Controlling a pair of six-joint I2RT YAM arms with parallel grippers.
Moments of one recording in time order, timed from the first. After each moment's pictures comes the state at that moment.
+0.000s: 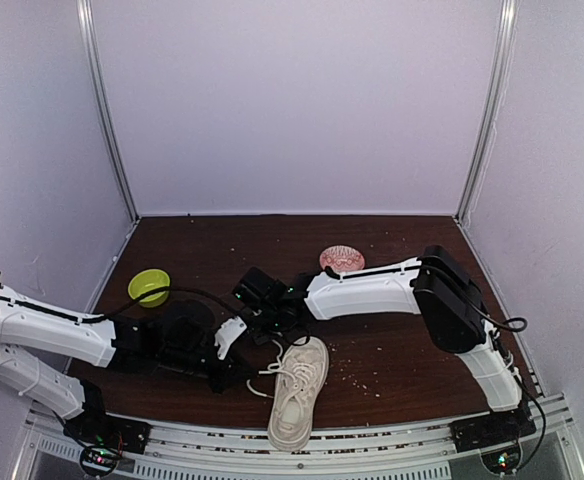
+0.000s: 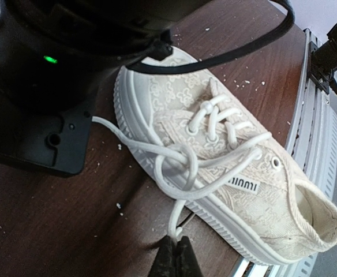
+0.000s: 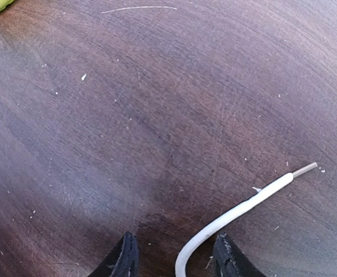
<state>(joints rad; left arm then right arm) -1.09 1.28 0.52 0.03 0.15 -0.30 1.10 2.33 1.80 -0.49 0.23 0.50</state>
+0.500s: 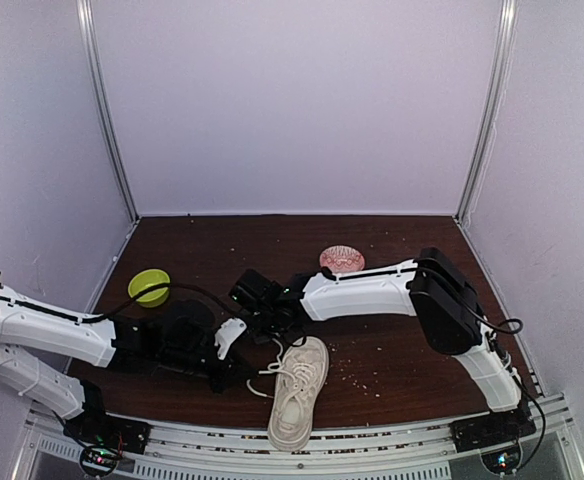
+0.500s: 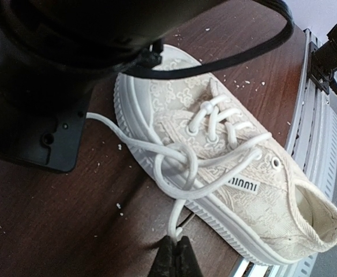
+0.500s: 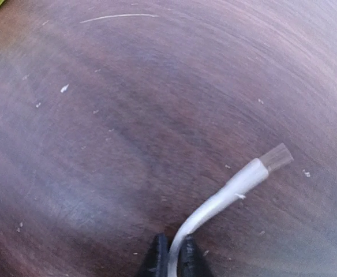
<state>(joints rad) -1.09 1.28 0.52 0.03 0.15 -0.30 1.11 2.36 1.84 -0.53 0.31 0.51</state>
